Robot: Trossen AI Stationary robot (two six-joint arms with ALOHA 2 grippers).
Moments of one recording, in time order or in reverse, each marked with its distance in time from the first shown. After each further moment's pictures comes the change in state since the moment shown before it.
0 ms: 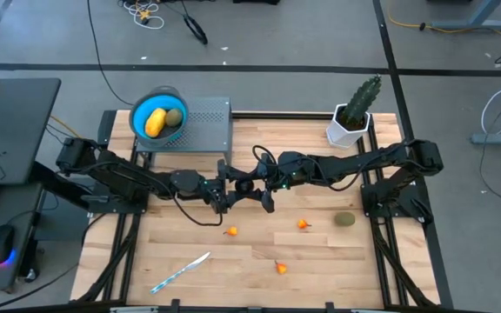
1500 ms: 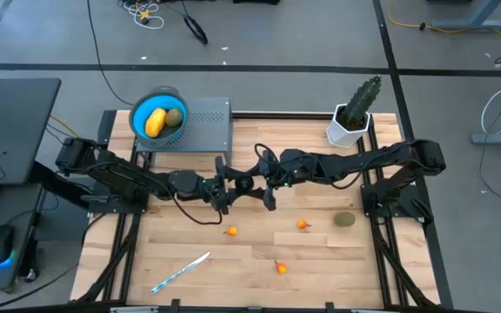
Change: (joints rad) left arm -0.003 -0.006 0.000 0.036 -0.053 -0.143; right arm -0.009 -0.030 0.000 -0.018 0.005 -0.054
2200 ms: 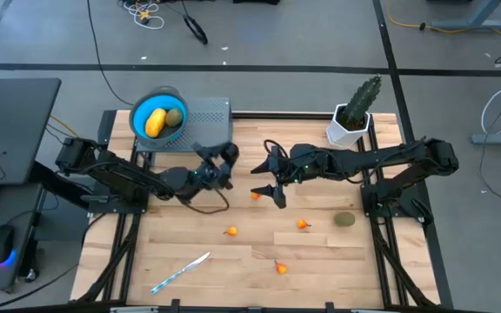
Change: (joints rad) left arm -0.001 0.000 -0.001 0.225 -0.598 0.165; right arm -0.005 -0.110 0.001 -0.144 -0.005 -0.026
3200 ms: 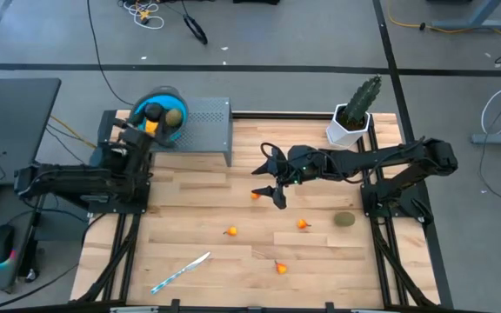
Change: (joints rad) left arm 0.332 -0.872 -0.367 -0.017 0.087 -0.424; right arm 0.000 0.009 0.000 -0.047 0.025 -0.016
